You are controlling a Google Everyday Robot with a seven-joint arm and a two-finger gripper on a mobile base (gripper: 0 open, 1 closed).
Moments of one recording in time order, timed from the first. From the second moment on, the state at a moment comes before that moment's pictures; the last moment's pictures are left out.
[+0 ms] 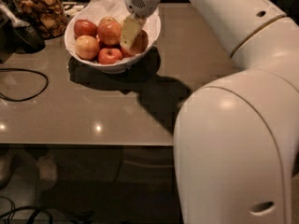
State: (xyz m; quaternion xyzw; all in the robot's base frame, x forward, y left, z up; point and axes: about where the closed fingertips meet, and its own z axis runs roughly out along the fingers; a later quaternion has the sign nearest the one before) arm 0.690 0.040 0.940 -0.57 0.80 0.07 0.19
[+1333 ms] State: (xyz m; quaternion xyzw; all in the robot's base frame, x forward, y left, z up) arm 0.644 0.042 1.052 -0.60 0.75 0.11 0.25
